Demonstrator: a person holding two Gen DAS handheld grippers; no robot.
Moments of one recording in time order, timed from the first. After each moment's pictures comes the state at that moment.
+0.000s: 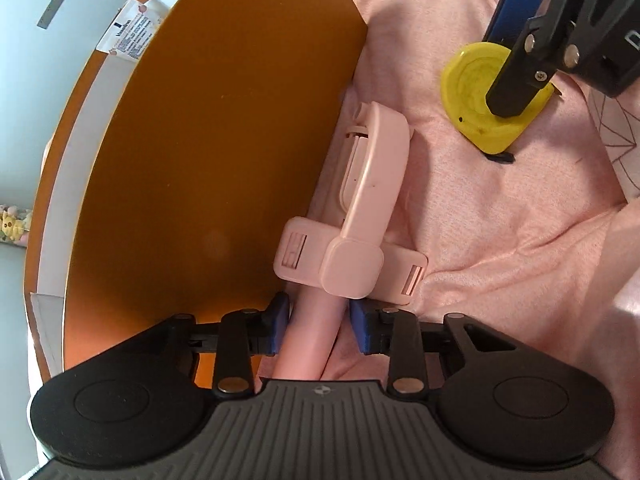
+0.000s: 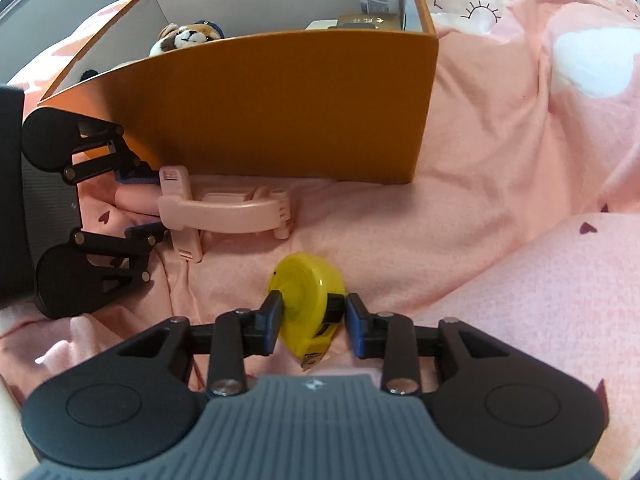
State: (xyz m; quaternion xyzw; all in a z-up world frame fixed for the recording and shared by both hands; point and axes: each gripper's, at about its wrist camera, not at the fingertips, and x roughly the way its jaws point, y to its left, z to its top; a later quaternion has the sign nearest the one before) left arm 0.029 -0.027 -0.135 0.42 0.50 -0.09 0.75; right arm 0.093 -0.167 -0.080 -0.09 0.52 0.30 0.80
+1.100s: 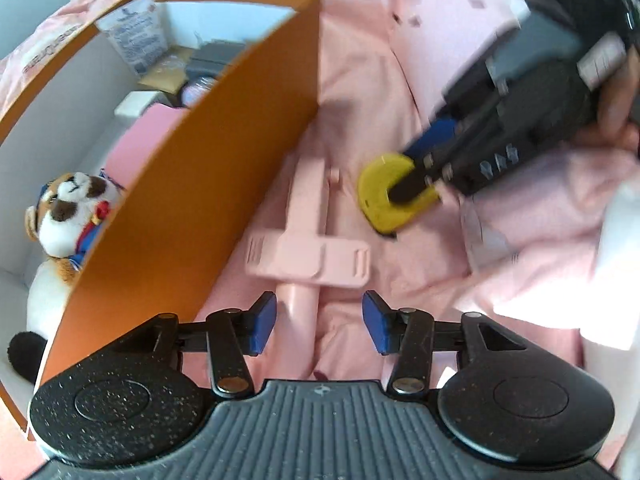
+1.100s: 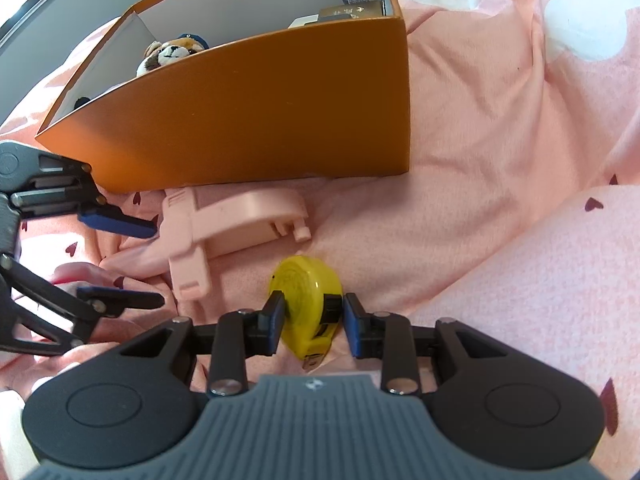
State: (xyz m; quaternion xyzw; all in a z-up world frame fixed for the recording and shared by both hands) left arm 0.032 0.006 -0.067 0.19 0.53 -0.24 0.79; right arm 0.105 -0.174 -0.083 -0.03 0.54 0.31 0.78
